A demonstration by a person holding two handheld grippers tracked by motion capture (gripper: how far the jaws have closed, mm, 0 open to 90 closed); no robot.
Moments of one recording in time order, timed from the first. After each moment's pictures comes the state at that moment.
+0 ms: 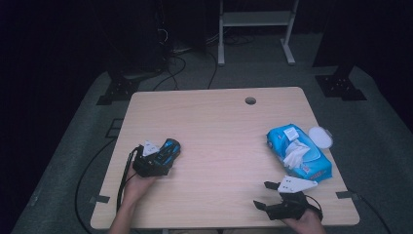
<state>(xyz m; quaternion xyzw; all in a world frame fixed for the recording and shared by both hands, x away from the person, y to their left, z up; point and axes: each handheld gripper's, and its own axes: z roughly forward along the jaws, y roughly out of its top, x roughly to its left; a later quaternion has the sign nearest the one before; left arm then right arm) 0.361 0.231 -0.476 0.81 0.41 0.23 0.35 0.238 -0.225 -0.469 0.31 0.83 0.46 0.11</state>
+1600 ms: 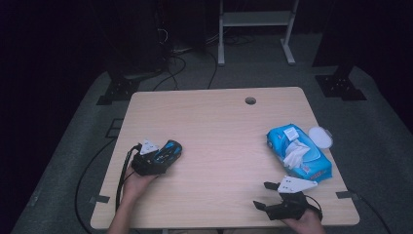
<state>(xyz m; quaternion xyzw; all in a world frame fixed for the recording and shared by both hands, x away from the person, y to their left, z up) 0.361 0.234 -0.467 0.82 0.40 0.21 0.37 0.238 -0.224 -0.470 0.30 0.83 0.46 0.10</state>
